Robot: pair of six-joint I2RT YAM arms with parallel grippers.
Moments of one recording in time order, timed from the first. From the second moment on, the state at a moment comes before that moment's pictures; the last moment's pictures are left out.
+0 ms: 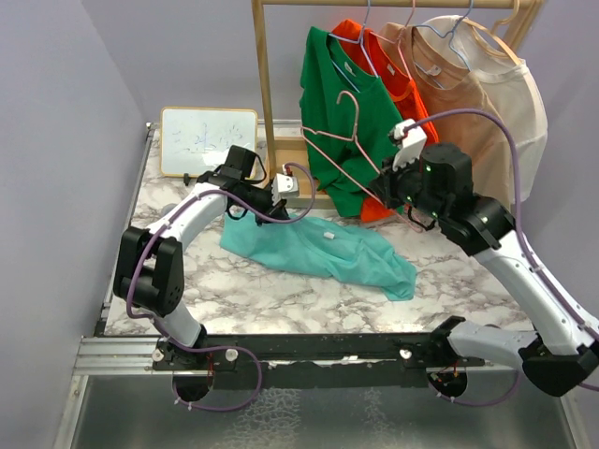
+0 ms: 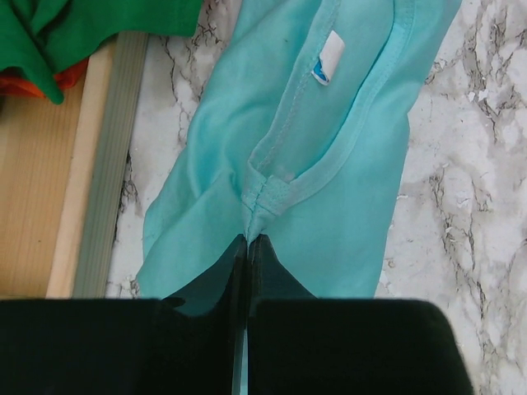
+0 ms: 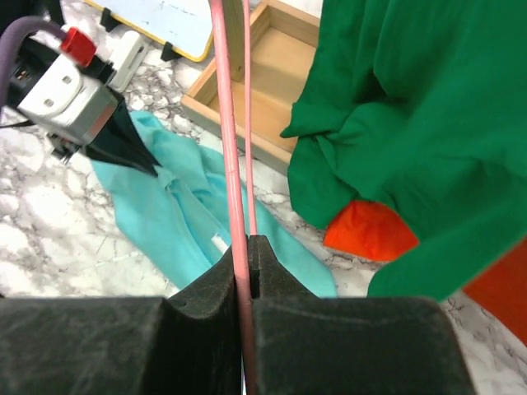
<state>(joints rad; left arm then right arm) -0.34 1.64 1.22 -0.61 0.87 0.85 0.62 1.14 1.34 -0.58 0.03 0.07</state>
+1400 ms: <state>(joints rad) -0.27 1.66 1.25 -0.65 0.85 0.91 0.62 1.07 1.30 -0.94 -0.33 0.02</state>
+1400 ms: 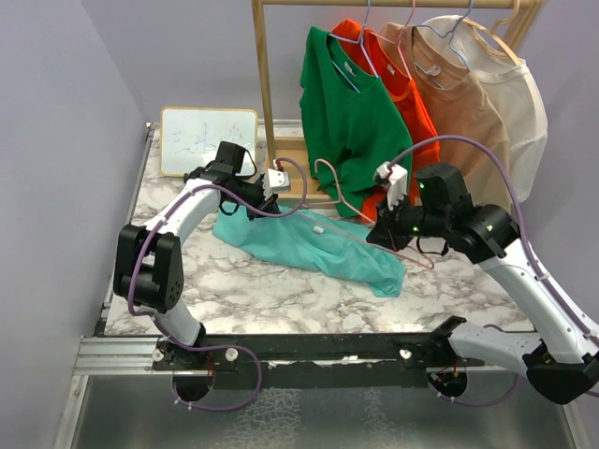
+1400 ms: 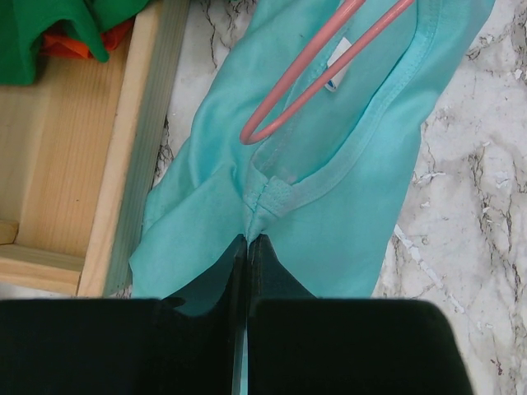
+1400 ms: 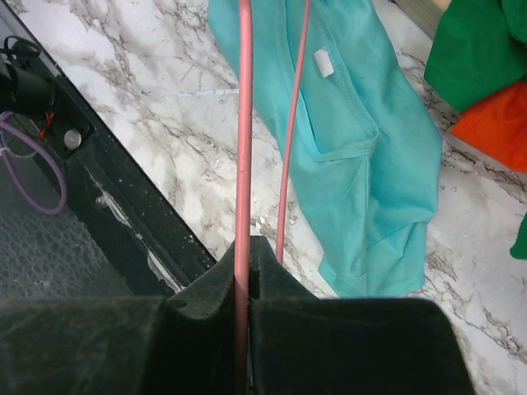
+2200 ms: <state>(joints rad) -0.27 1.67 1.29 -0.71 0.85 0.92 0.62 1.05 1.20 -0.92 -0.36 0.02</state>
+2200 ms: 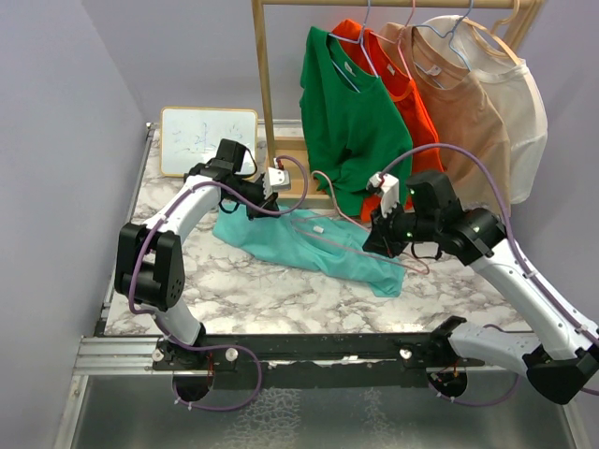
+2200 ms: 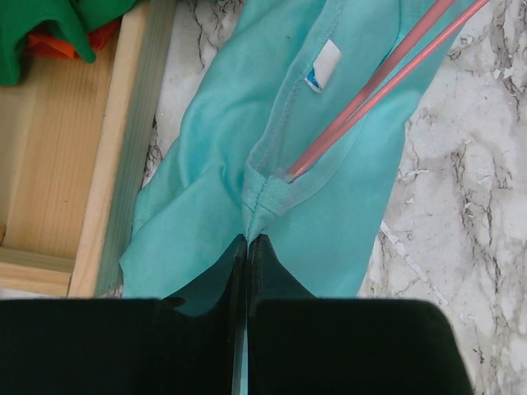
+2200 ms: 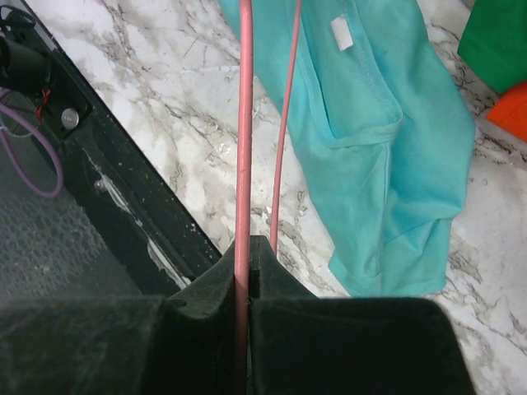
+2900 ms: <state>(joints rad) -0.27 1.65 1.33 -0.86 0.91 0.99 0.62 1.03 0.87 -0.52 -0.47 -0.10</state>
